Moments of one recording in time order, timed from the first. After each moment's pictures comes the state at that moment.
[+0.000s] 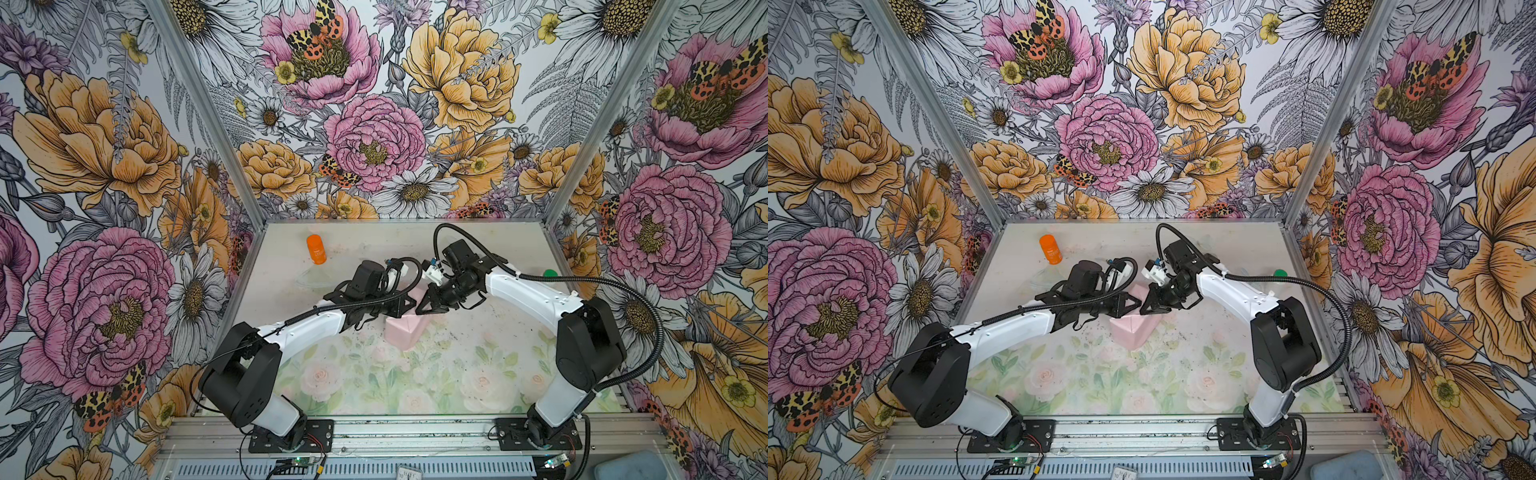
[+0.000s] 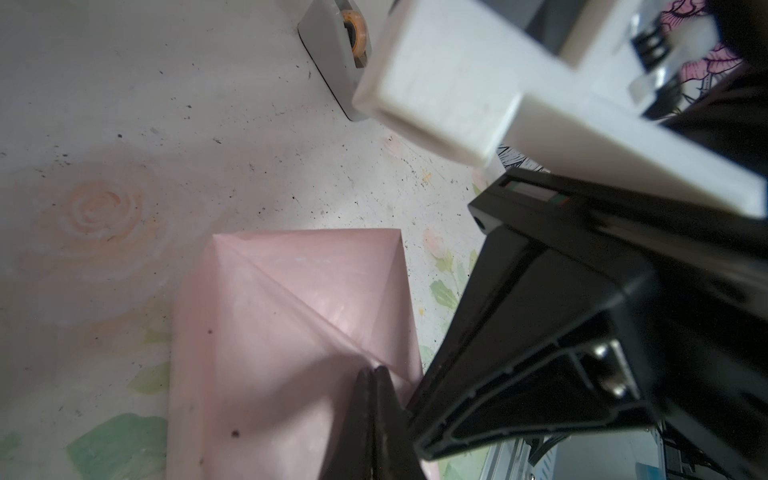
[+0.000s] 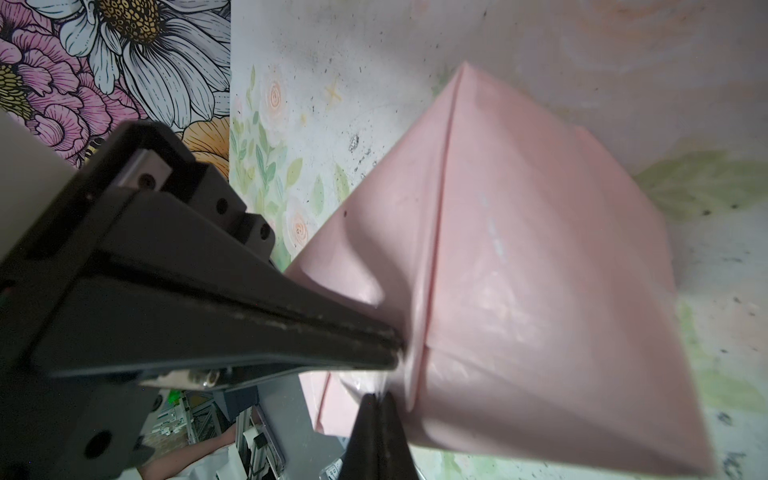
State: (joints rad) left arm -0.63 1.51 0.91 -0.05 0.48 -0.43; right arm 0.50 1.71 1.31 -0.83 -0.78 0.28
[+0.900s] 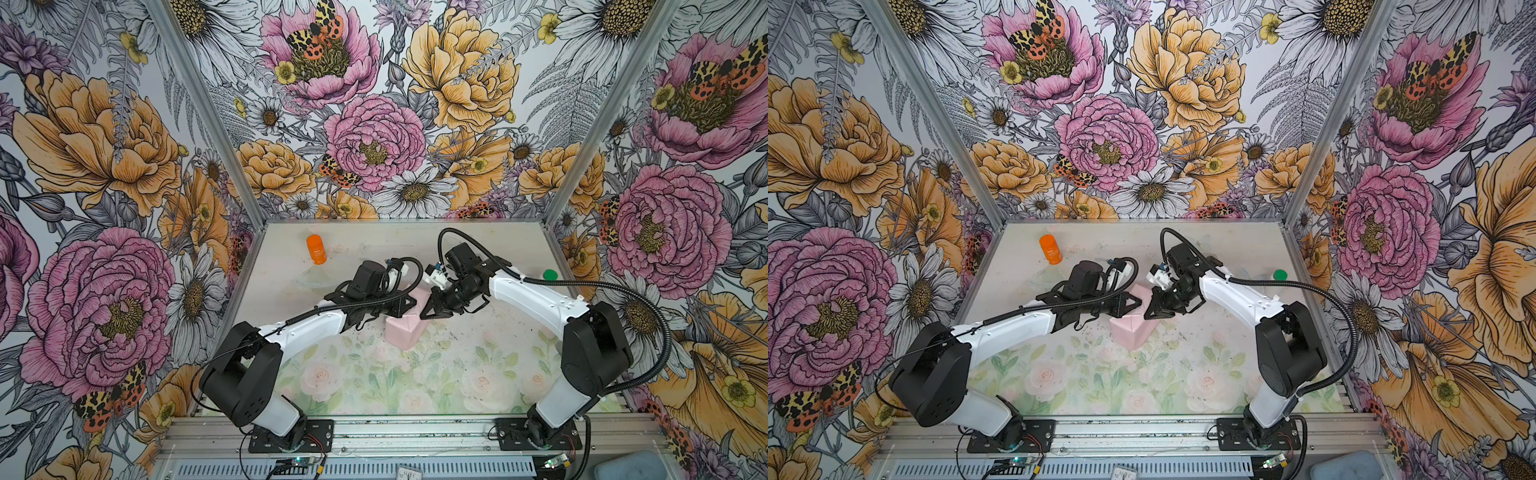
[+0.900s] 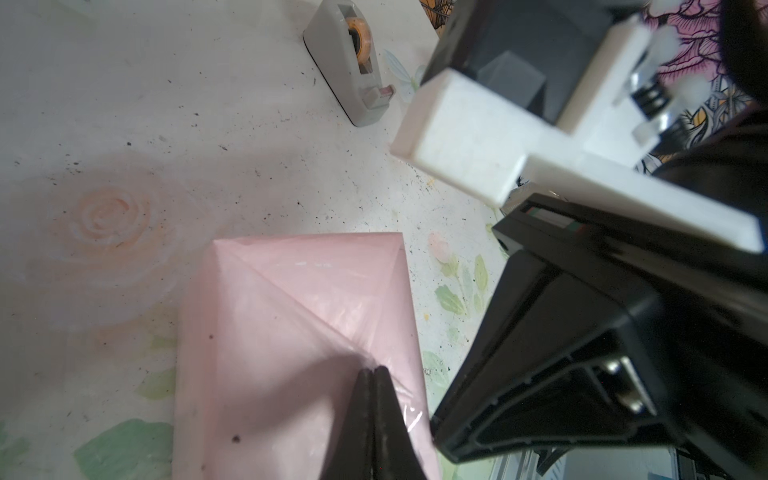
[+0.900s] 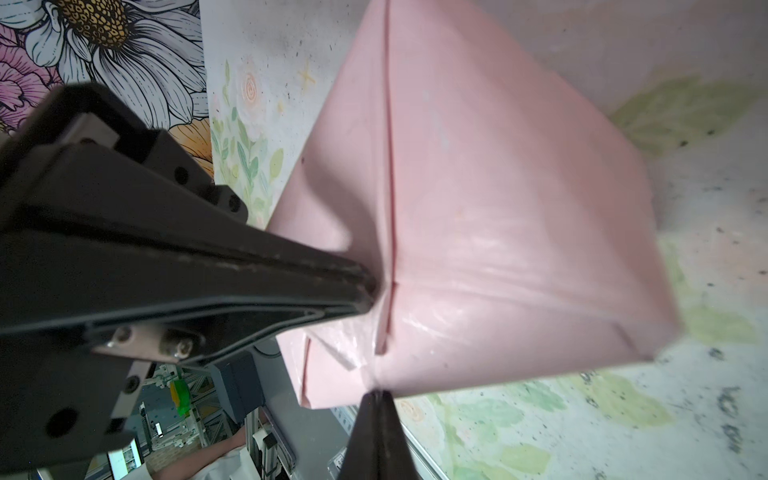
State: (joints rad) left arm -0.63 1.51 0.91 -0.04 0.46 -0.42; right arm 0.50 1.67 1.27 -0.86 -0.75 0.33
